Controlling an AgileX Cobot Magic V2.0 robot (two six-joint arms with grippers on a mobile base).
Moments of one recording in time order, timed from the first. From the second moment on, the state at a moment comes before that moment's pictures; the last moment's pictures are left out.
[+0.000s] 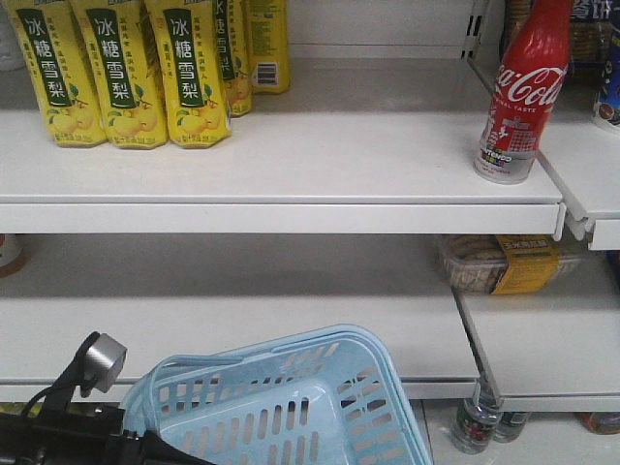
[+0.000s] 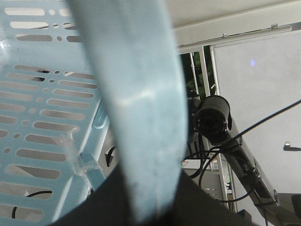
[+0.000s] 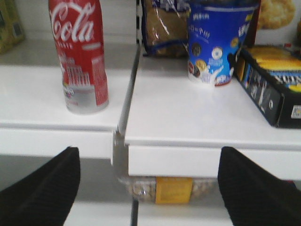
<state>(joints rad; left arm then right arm) -0.17 1.33 -0.37 -1.52 1.18 0.99 -0.14 0.50 -0.62 0.42 0.41 -0.43</state>
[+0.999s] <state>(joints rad) -0.17 1.33 -0.37 -1.52 1.18 0.99 -0.14 0.95 -0.87 1.68 0.48 -1.76</state>
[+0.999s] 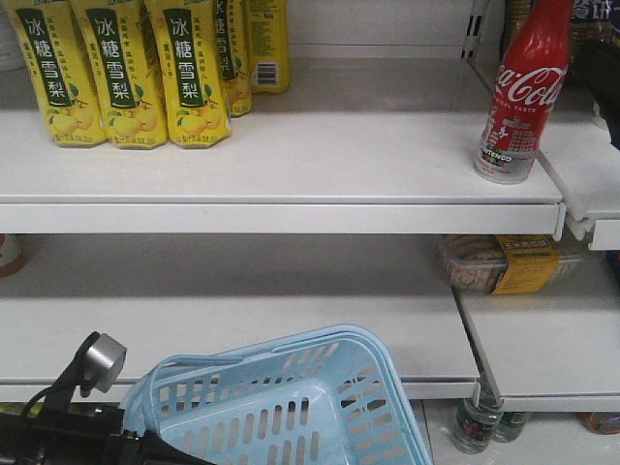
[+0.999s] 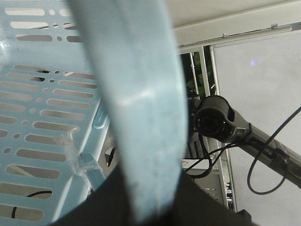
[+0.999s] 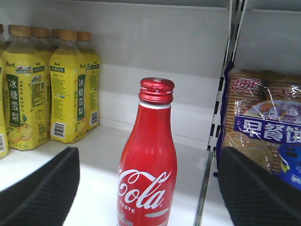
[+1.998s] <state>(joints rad) -0.17 1.33 -0.37 -1.52 1.18 0.99 -0.14 1.21 -1.07 1.70 0.58 -1.80</state>
